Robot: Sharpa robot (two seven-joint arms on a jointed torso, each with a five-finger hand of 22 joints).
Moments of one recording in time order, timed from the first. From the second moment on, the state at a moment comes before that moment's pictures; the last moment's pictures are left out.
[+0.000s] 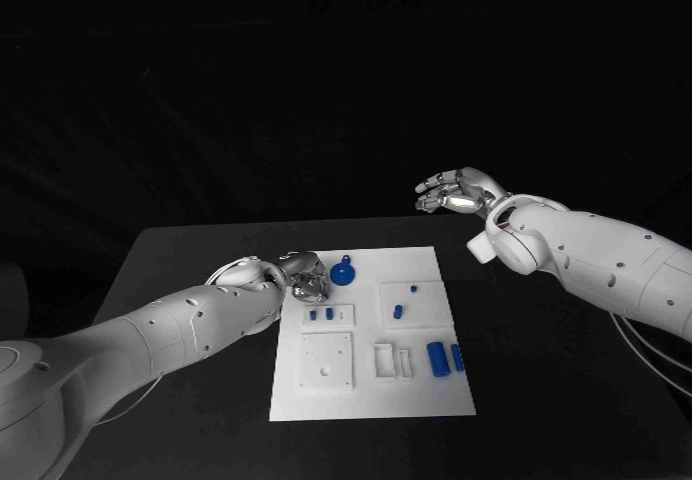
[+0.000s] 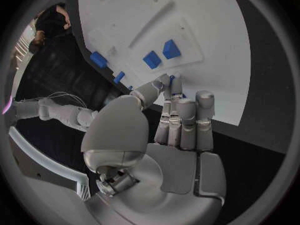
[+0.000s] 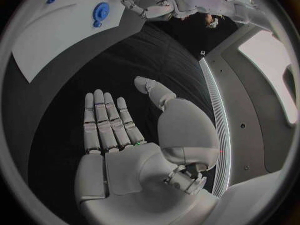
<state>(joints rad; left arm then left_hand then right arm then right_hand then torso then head) 1.13 -0.38 -0.12 0.83 -1.30 -0.20 0.09 1.18 -0.06 0.67 -0.28 0.07 1.03 0.10 0.30 0.53 1.28 0.05 0.17 0.17 1.20 -0.07 1.46 0.39 0.04 1.00 -0.15 1.05 1.31 1.23 -0.65 0.05 1.00 -0.72 -0.20 0.22 1.06 -0.12 0.51 -0.28 0.53 0.66 0.18 0.30 0.41 0.93 0.22 0.07 0.07 0.83 0.20 0.25 0.42 0.20 0.66 0.22 0.10 1.14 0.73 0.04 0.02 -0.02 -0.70</state>
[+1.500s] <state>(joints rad) 1.12 -0.38 -0.13 0.81 -1.25 -0.23 0.11 1.17 -0.06 0.67 -0.27 0.08 1.01 0.12 0.30 0.52 1.28 0.04 0.15 0.18 1.20 -0.06 1.45 0.39 0.04 1.01 -0.15 1.05 1.31 1.23 -0.65 0.05 1.01 -0.72 -0.20 0.22 1.06 -0.12 0.51 -0.28 0.53 0.66 0.18 0.30 0.41 0.93 0.22 0.07 0.07 0.83 0.20 0.25 0.41 0.20 0.66 0.22 0.10 1.14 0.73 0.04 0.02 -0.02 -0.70</state>
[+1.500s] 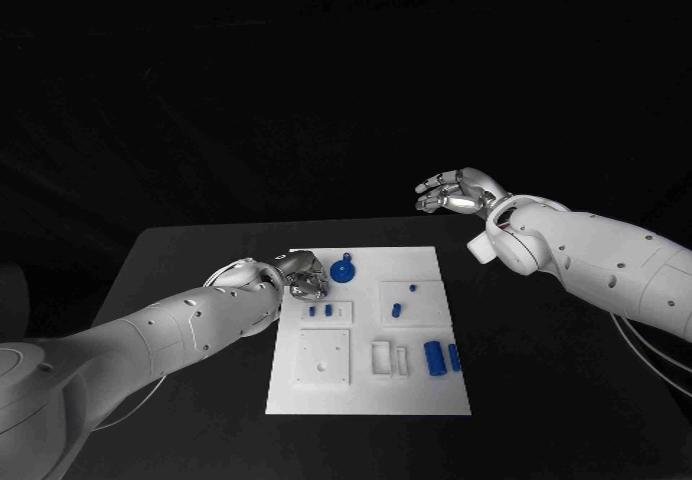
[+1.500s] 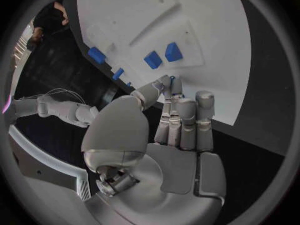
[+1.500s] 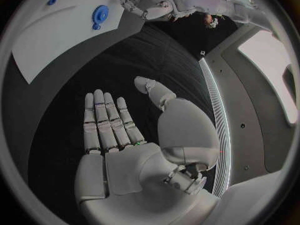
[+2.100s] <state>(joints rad) 1.12 -0.38 -0.13 0.80 -1.24 -0.23 0.11 1.16 -0.06 0.67 -0.27 0.08 0.99 0.12 0.29 0.52 1.28 0.04 0.14 0.18 1.20 -0.06 1.45 0.39 0.04 1.00 -0.15 1.05 1.31 1.23 -0.65 0.05 1.01 -0.72 -0.20 0.22 1.06 -0.12 0.50 -0.28 0.53 0.66 0.18 0.30 0.41 0.93 0.22 0.07 0.07 0.83 0.20 0.25 0.41 0.20 0.66 0.22 0.10 1.14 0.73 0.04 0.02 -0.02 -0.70</state>
